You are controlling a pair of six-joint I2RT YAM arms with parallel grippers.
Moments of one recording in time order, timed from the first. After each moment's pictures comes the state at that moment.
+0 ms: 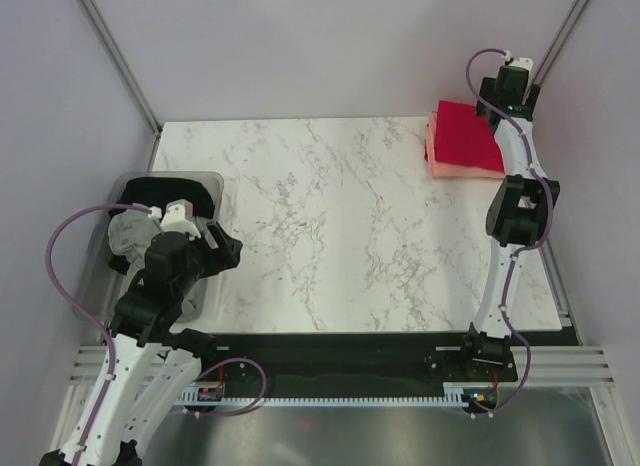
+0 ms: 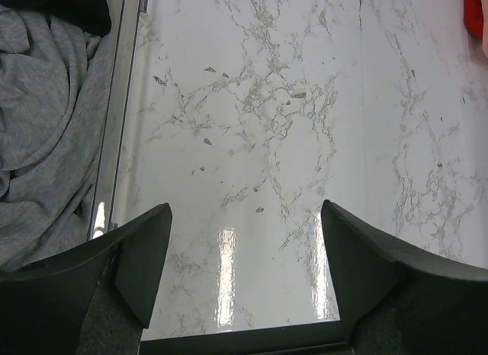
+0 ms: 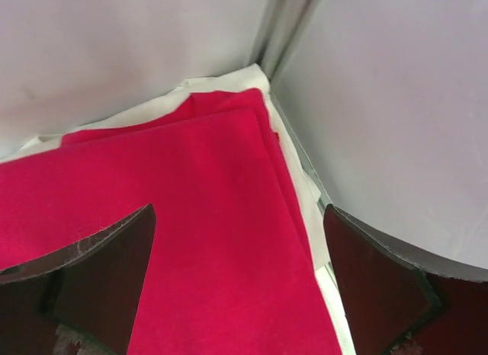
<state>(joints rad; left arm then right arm) -0.30 0.52 0.76 -0.73 -0.13 -0.49 -0.17 2.37 2.27 -0.35 0.36 -0.01</state>
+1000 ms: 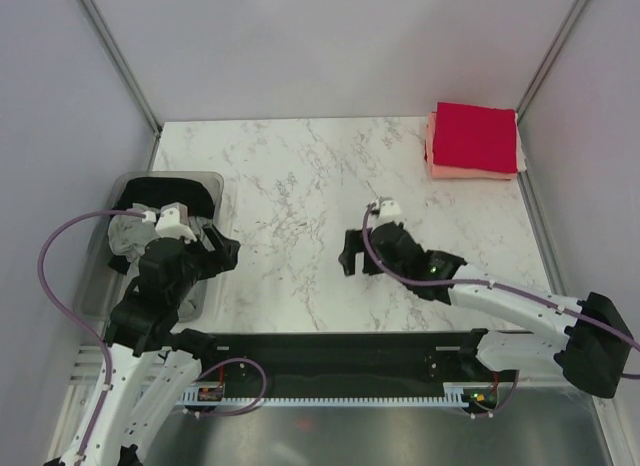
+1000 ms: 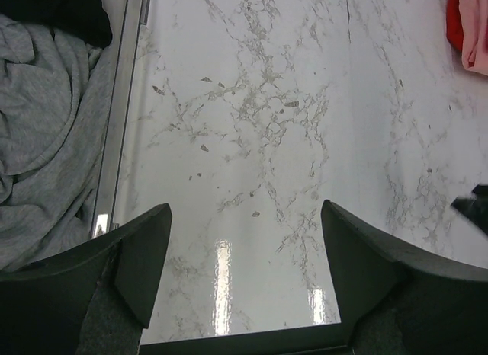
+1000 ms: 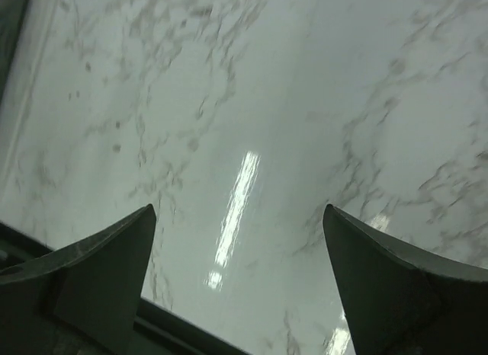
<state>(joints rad) -0.30 0.47 0.76 -0.74 -0.13 -0.49 0.81 1.16 0.81 -0.22 0.29 0.58</state>
